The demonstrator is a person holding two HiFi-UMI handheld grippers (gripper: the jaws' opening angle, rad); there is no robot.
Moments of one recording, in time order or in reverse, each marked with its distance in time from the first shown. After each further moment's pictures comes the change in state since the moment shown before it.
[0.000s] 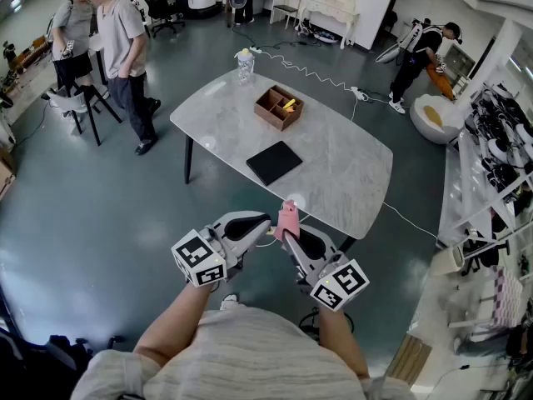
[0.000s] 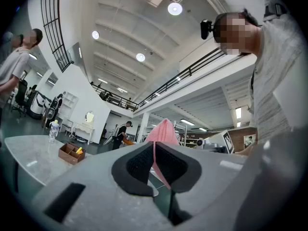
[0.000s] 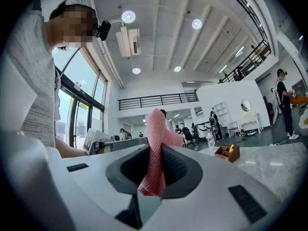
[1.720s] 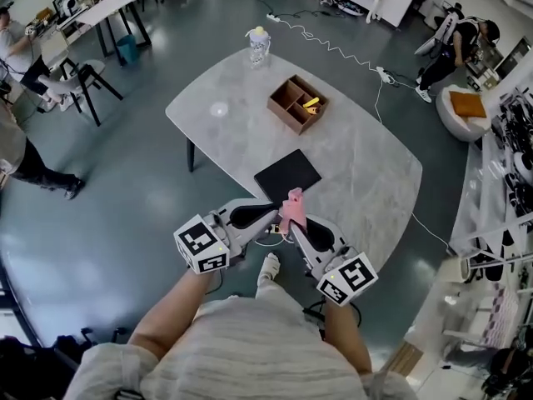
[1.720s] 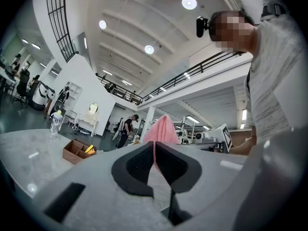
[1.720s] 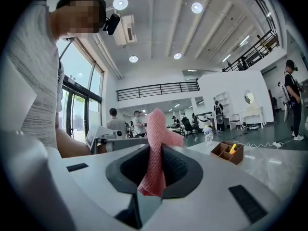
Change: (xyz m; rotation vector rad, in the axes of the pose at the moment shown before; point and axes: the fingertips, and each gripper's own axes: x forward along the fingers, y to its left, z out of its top) left arm 0.081 0.209 -0.022 -0.064 0.073 0.018; right arm 0.150 -0.165 -0.027 0.007 0.134 0.027
